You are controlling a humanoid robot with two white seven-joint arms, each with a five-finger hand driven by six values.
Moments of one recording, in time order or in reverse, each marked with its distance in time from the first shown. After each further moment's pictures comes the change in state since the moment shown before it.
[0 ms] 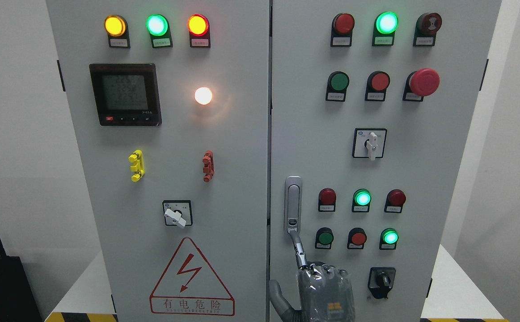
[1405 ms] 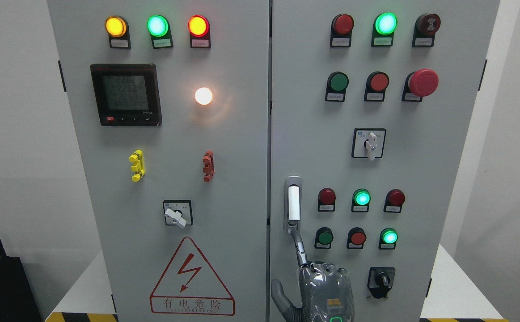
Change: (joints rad) left arm 0.000 0.000 0.000 0.000 0.000 0.000 -0.003; right arm -0.009 0.001 -0.017 0.033 -0.001 0.000 0.035
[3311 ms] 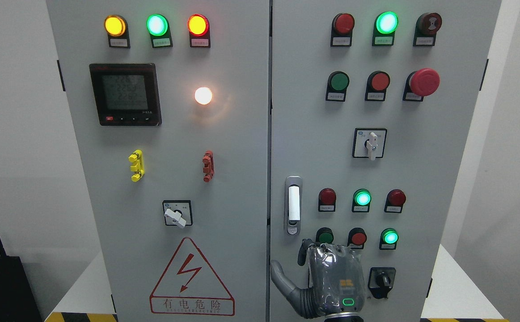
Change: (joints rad) left arm 0.000 0.000 0.000 0.000 0.000 0.000 0.000; right arm -0.047 0.001 -0.036 -0.115 -0.072 -0.008 0.095
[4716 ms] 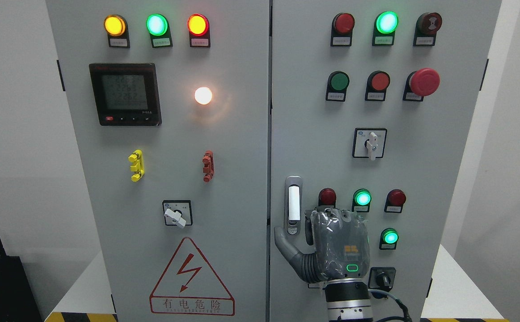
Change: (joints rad) left arm 0.000 0.000 0.000 0.000 0.000 0.000 0.000; right arm -0.121 0.004 -0.014 0.002 0.004 0.010 0.004
